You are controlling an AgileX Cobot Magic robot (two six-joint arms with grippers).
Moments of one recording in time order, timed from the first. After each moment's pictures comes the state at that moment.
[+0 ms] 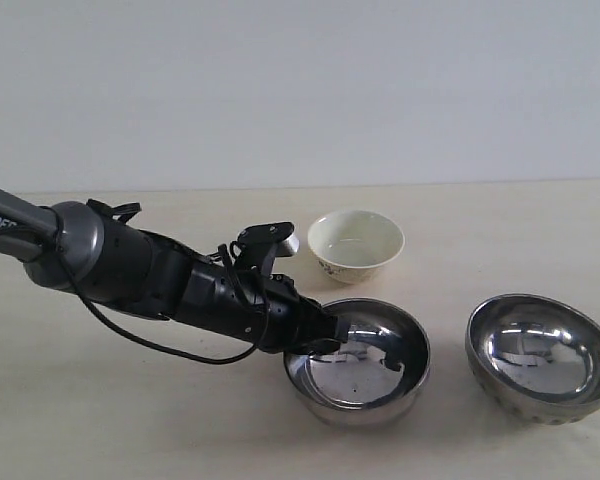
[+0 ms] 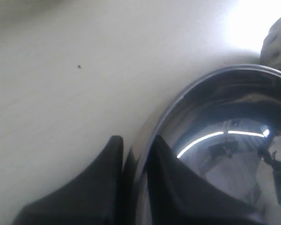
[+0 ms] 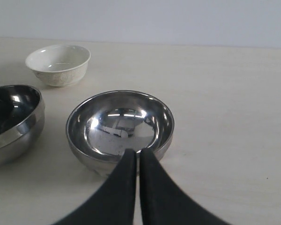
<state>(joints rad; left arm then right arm) -0.56 2.15 -1.17 -1.70 0.43 1.50 0.15 0.00 0.00 -0.01 0.35 0.00</state>
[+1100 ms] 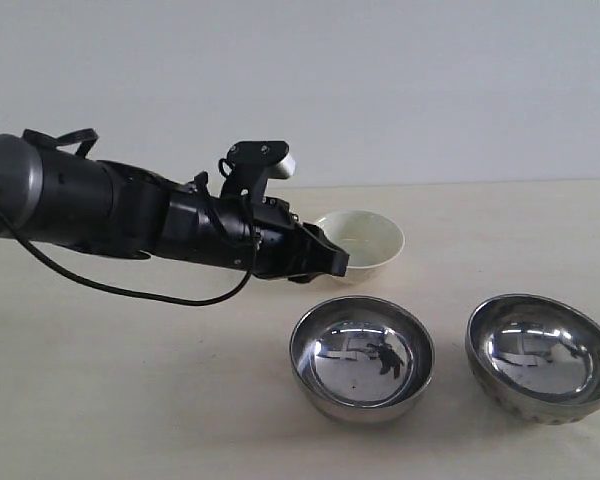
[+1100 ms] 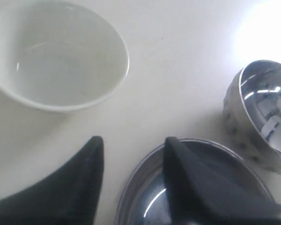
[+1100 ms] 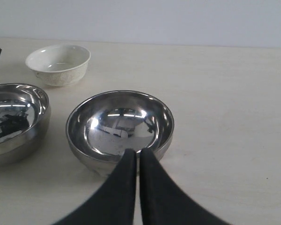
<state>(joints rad) -0.56 1.97 -1.19 -1.68 0.36 1.60 0.15 0.00 0.00 -0.01 0.35 0.00</state>
